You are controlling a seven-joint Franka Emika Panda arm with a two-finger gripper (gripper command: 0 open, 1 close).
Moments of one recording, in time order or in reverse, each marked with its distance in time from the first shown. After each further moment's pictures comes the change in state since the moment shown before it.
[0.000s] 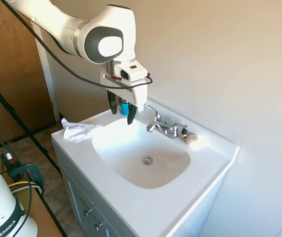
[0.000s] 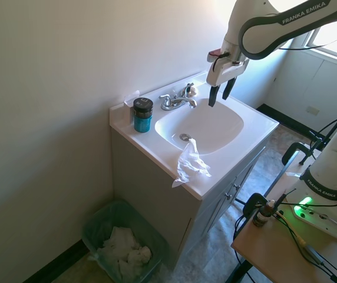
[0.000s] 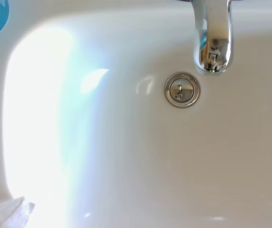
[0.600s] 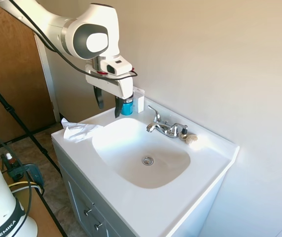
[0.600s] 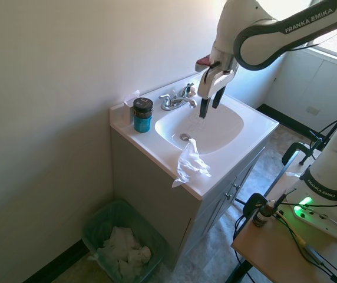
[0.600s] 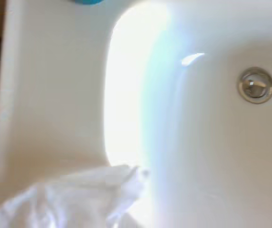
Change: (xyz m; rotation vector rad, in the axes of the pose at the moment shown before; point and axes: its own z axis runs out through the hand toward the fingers) arm -0.096 -0.059 0.006 -0.018 0.006 -0.151
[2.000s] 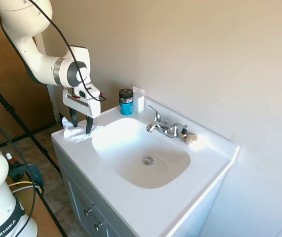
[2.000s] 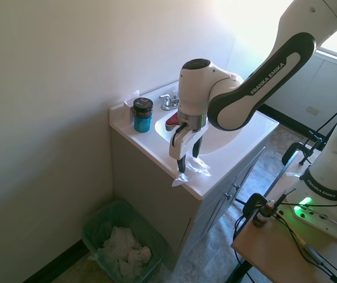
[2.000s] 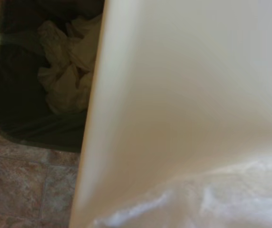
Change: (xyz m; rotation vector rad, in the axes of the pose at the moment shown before) arm -0.081 -0.077 0.132 -0.094 -0.078 -0.024
